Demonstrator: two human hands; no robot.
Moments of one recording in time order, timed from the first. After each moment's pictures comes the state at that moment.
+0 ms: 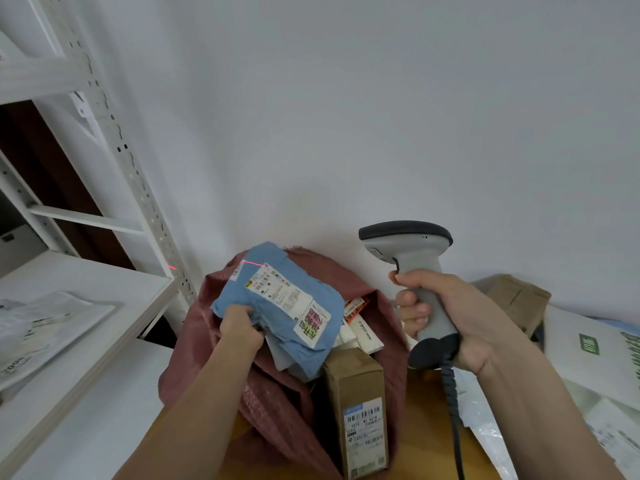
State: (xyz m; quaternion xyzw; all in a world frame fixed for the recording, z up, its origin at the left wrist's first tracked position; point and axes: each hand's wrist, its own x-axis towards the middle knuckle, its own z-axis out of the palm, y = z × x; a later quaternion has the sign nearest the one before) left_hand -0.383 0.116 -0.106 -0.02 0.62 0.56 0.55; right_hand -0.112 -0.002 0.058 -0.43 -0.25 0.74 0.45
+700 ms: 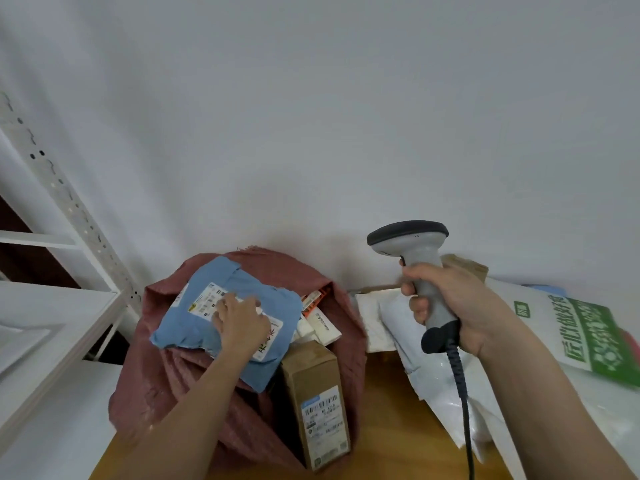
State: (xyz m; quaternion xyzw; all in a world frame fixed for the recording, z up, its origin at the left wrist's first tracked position) left_hand -0.308 0.102 -0.118 0.63 0.75 0.15 0.13; right_hand -0.032 -0.013 0.037 -0.52 -0.30 0.61 0.52
